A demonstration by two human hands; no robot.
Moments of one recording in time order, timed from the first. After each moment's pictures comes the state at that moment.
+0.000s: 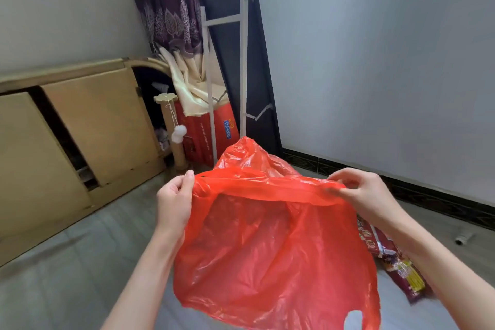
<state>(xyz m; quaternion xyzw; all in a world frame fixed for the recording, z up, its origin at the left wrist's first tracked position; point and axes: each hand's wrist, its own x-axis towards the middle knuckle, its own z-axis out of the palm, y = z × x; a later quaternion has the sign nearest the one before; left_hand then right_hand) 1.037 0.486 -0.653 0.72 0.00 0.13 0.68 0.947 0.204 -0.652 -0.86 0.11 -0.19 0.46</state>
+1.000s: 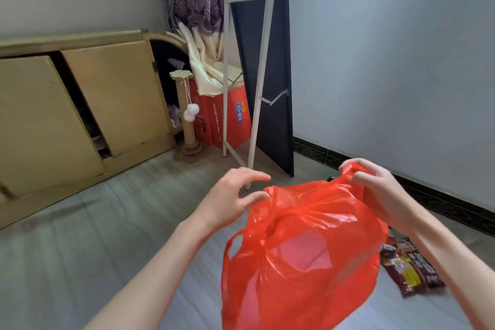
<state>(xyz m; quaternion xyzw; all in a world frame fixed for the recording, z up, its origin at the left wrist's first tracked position) 1.019 0.465 -0.674 0.86 -0.37 0.08 0.35 0.944 0.205 -0.650 -0.70 0.07 -0.06 0.71</state>
